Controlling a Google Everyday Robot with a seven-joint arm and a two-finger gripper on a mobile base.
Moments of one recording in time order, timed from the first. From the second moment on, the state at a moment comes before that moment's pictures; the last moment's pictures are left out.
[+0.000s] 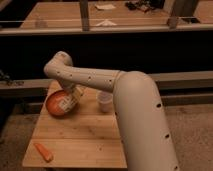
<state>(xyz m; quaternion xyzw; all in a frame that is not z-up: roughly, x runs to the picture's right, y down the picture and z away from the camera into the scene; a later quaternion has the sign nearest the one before) -0.173 0.017 0.832 -0.24 -0.07 -0.37 0.89</state>
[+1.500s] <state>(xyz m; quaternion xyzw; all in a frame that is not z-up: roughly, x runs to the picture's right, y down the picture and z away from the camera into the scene) -0.183 0.002 0.852 -0.22 -0.06 -0.39 0.89</state>
